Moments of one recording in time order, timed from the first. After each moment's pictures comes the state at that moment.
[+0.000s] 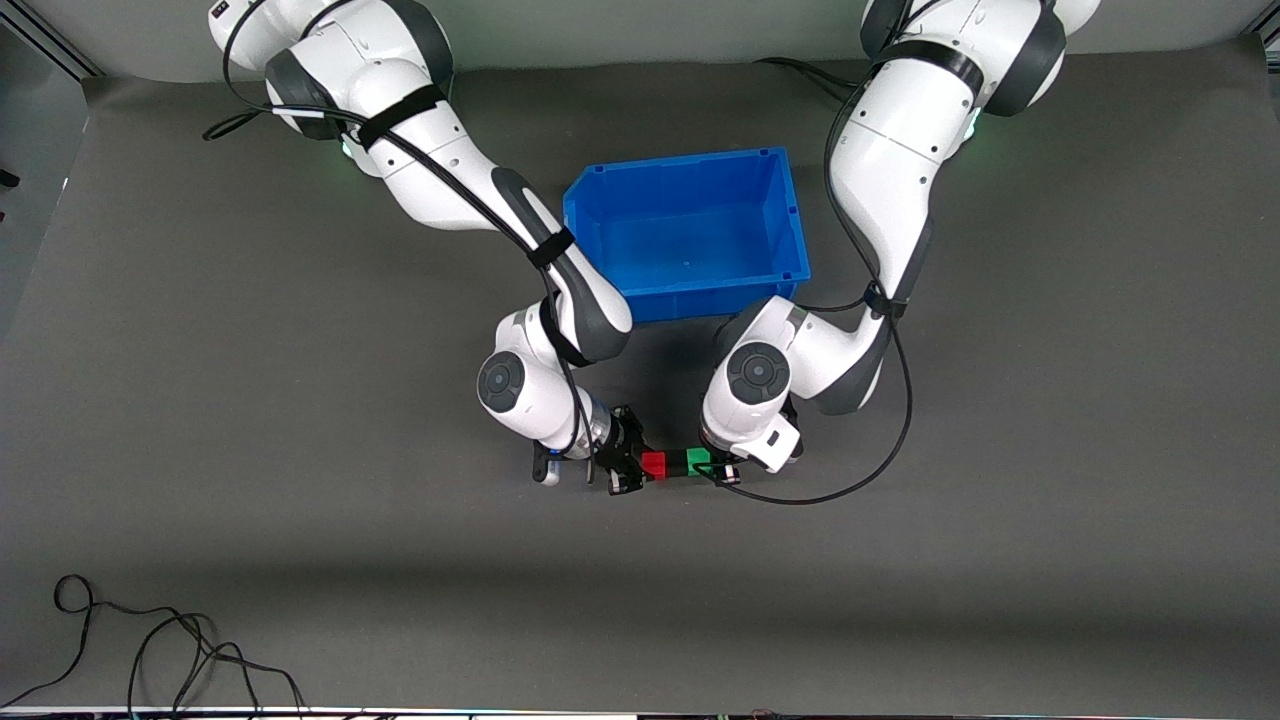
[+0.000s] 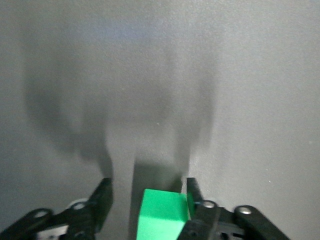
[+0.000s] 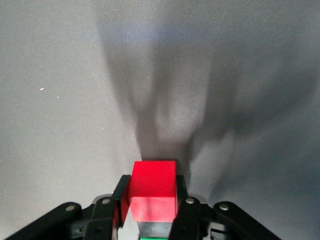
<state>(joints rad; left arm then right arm) -0.56 0.89 -0.03 -1.36 -0.04 2.37 -2.30 0.69 0.98 -0.12 -1.29 0.68 2.54 1.68</state>
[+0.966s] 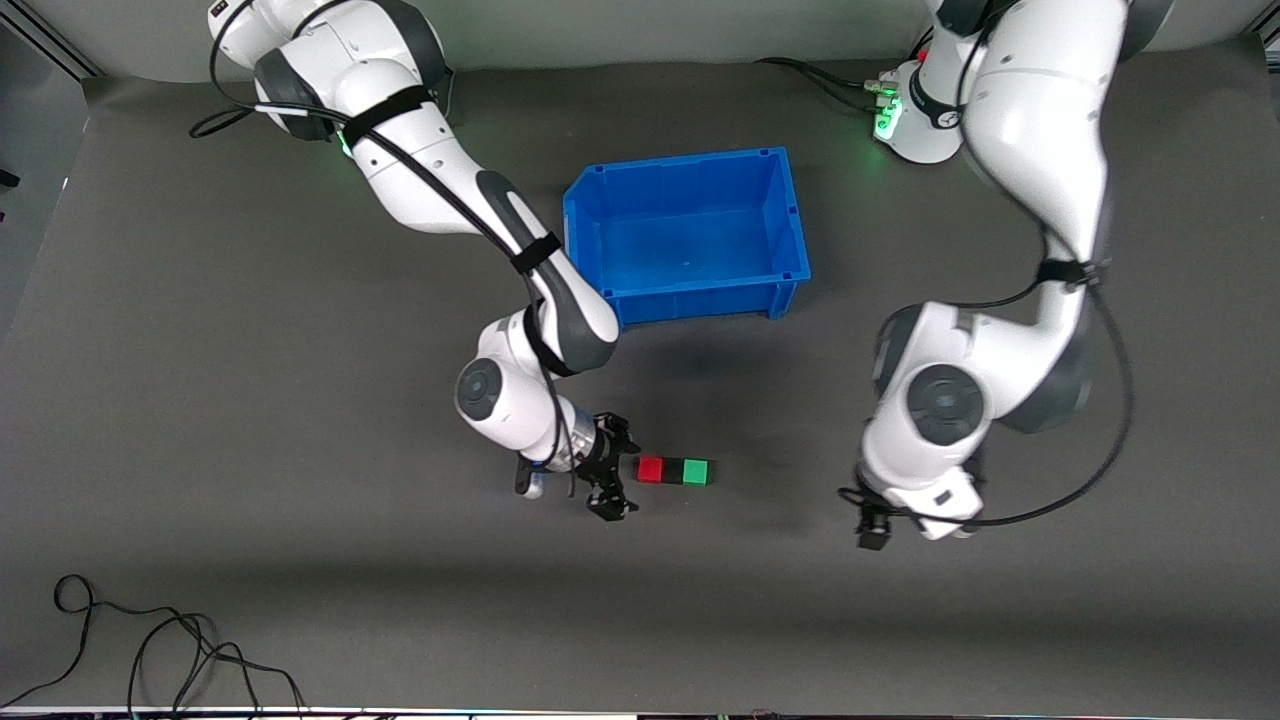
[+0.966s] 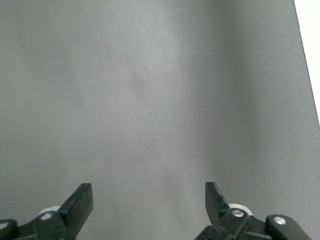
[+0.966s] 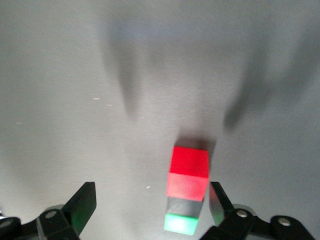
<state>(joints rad) -0.32 0.65 0.02 -1.39 0.09 2.10 -1.63 0.64 0.95 -0.13 -1.26 0.68 2.50 1.68</state>
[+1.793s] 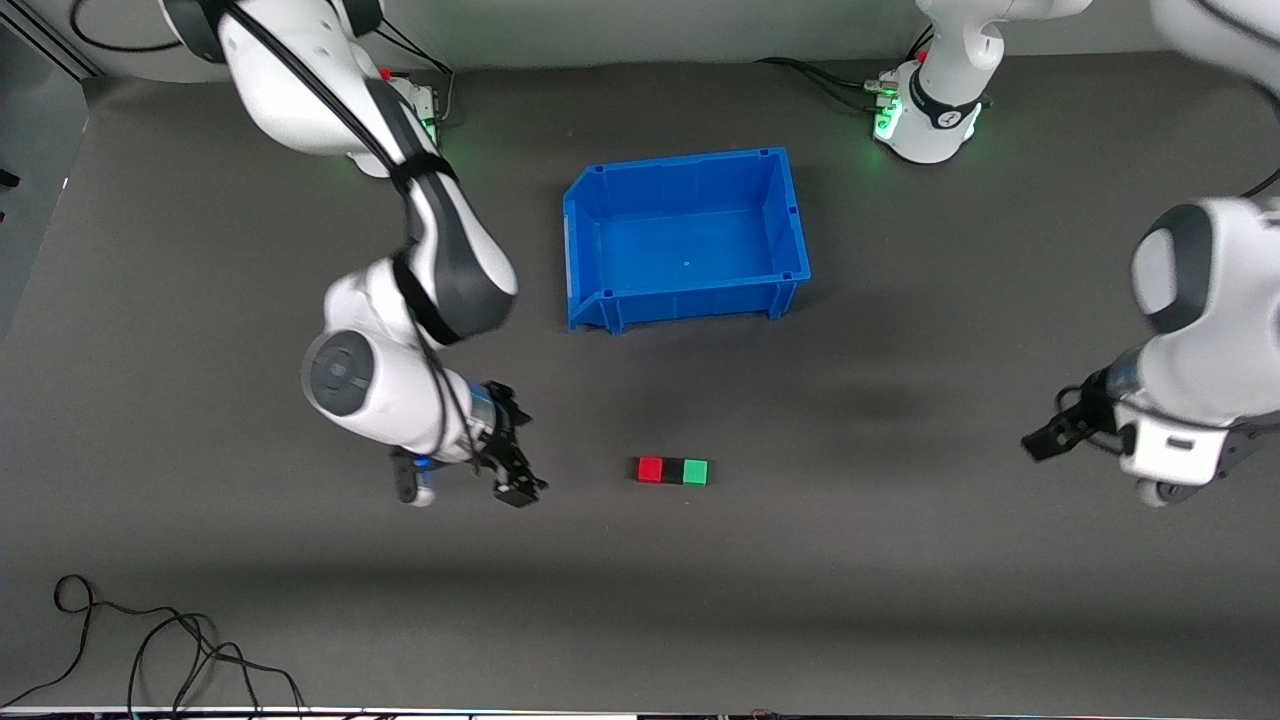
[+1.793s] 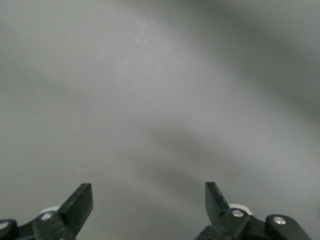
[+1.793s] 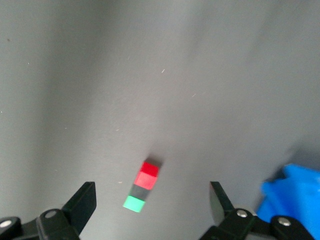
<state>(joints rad) -0.05 0.29 0.02 -1.60 0.02 1.81 -0.45 0.61 0.62 -0.30 -1.28 0.41 1.91 1.46</state>
